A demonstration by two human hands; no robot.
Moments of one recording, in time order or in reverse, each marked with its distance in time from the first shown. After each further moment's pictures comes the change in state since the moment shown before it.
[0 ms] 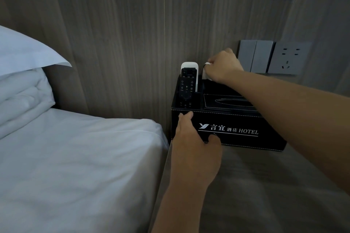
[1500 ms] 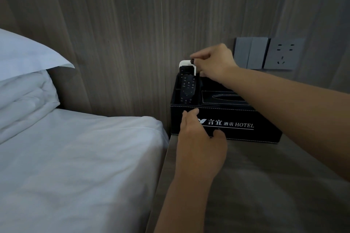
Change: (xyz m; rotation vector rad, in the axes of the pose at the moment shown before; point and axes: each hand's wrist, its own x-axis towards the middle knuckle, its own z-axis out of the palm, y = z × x) left_hand -0.010 0.006 0.009 -0.009 -0.016 0.017; right_hand -0.041 -0.027 -0.020 0.594 0.026 0.011
